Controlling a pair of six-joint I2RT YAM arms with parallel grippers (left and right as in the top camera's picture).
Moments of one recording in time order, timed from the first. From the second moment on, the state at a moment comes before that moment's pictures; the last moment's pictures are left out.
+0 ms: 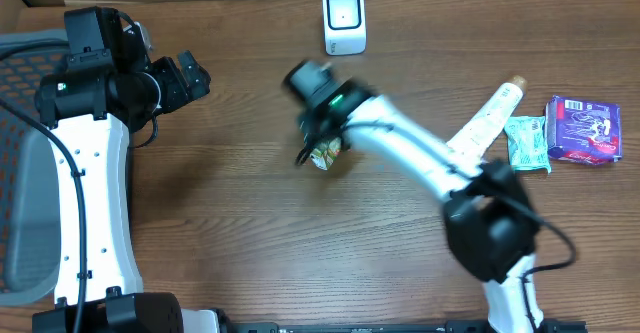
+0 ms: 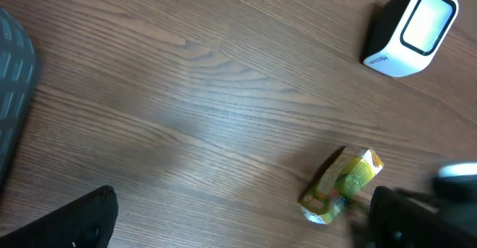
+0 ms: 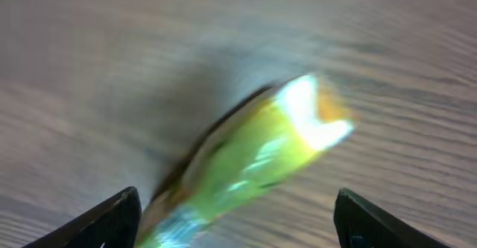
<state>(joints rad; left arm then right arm) 0.18 1.58 1.66 -1.13 0.19 -0.31 0.68 2.11 1.80 -0.90 0.17 0.37</state>
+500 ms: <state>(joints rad) 0.18 1.58 1.66 -1.13 0.19 -0.31 0.32 2.03 1.63 -0.83 -0.44 0.48</state>
